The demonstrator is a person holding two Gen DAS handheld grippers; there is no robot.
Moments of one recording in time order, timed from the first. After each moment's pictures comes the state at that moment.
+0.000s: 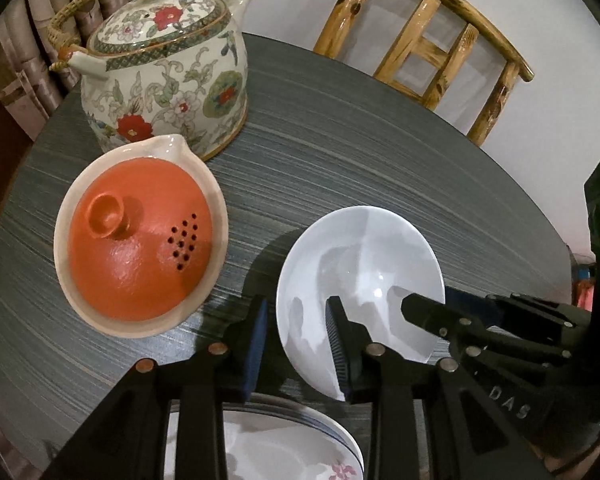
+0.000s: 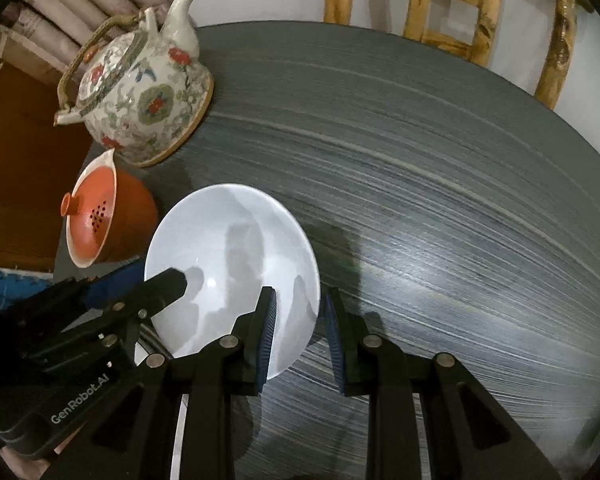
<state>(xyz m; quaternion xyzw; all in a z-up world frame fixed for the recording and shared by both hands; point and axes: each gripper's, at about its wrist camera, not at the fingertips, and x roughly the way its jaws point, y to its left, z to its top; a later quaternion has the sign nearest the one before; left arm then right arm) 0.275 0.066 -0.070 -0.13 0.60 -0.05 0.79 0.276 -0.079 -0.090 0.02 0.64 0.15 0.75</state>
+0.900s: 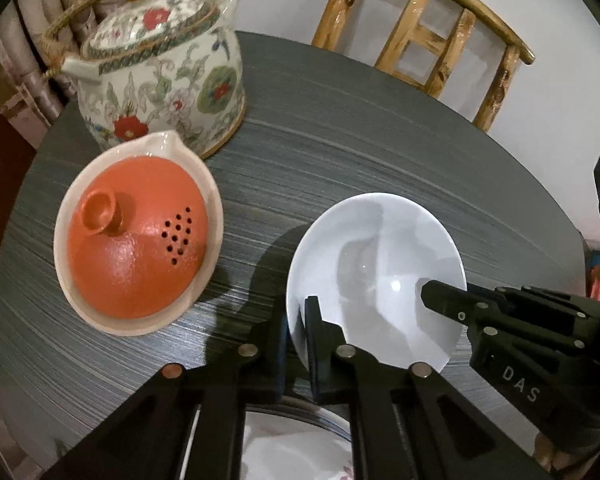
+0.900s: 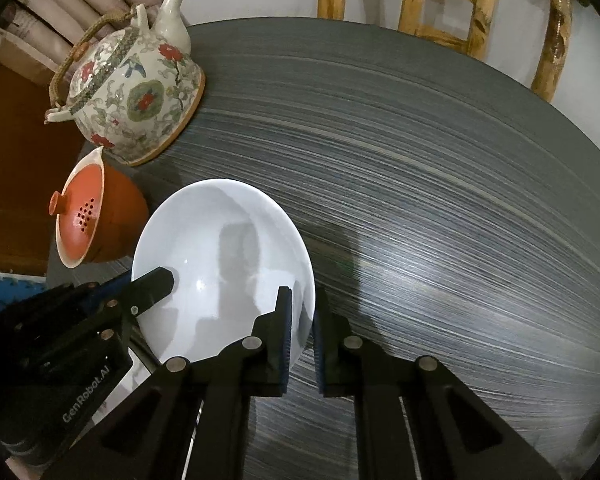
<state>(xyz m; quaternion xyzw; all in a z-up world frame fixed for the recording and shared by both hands) 0.273 0.056 -0.071 -0.09 0.60 -0.05 0.79 0.280 -0.085 -0.102 0.02 0.64 0.14 0.76</state>
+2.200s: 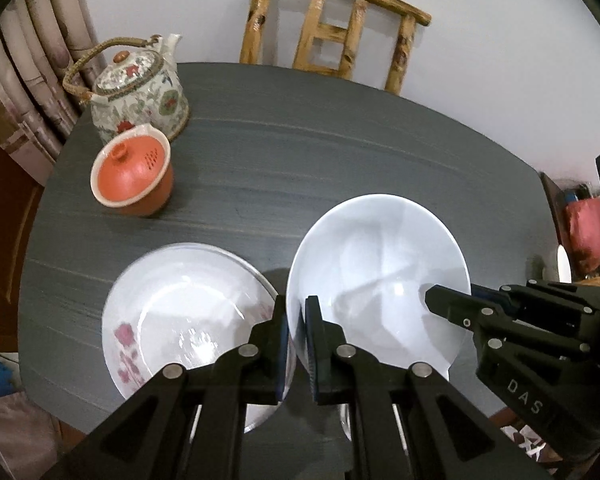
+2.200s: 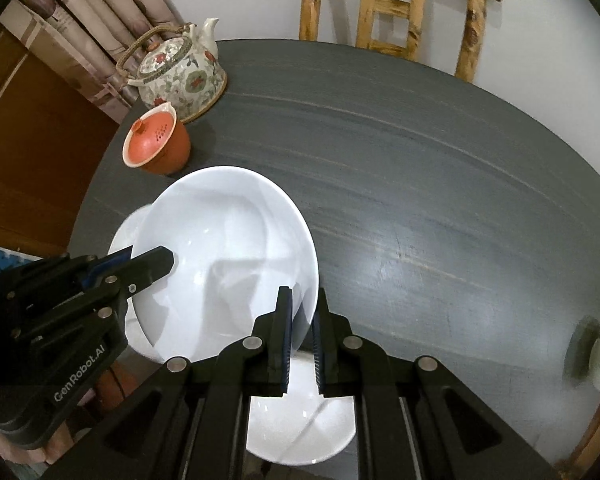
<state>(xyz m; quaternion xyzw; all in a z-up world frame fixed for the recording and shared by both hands) 0.155 0.002 0.016 -0.03 0.59 -0.11 0.80 0.133 -0.125 -0.010 0.01 0.62 0.11 0.78</state>
